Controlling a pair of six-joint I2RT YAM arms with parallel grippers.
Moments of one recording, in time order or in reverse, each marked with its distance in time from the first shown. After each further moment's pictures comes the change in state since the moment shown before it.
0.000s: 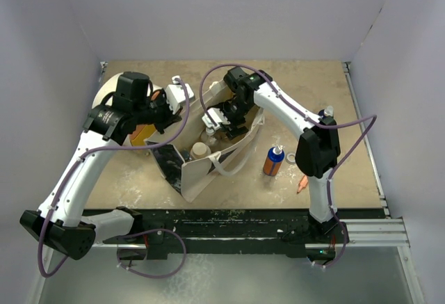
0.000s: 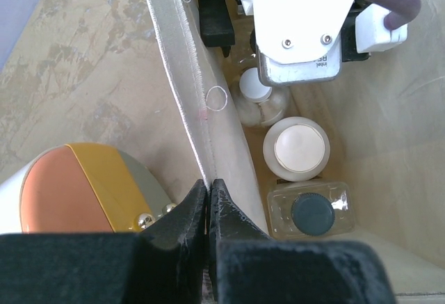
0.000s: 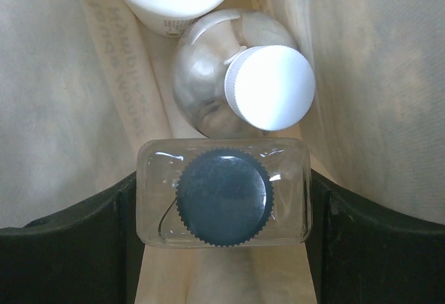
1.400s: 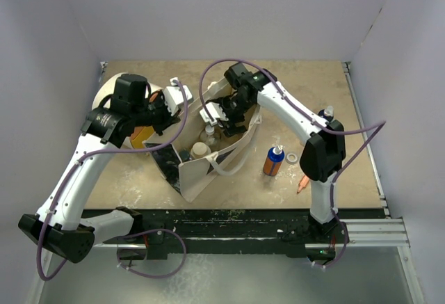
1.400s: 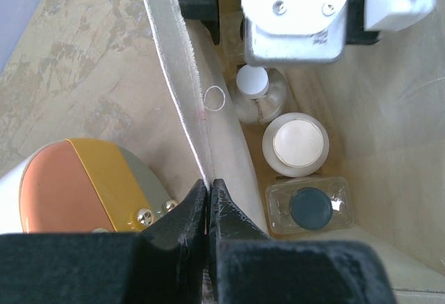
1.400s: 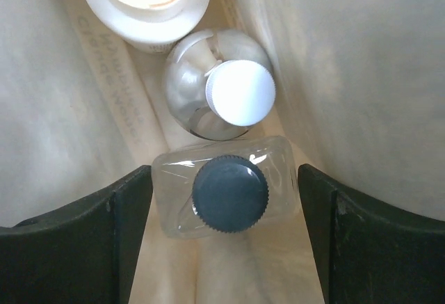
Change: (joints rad) left arm 0.006 -0.027 -0.019 0.000 0.001 0.002; right arm 0.011 -0.054 -0.010 0.051 0.010 0.135
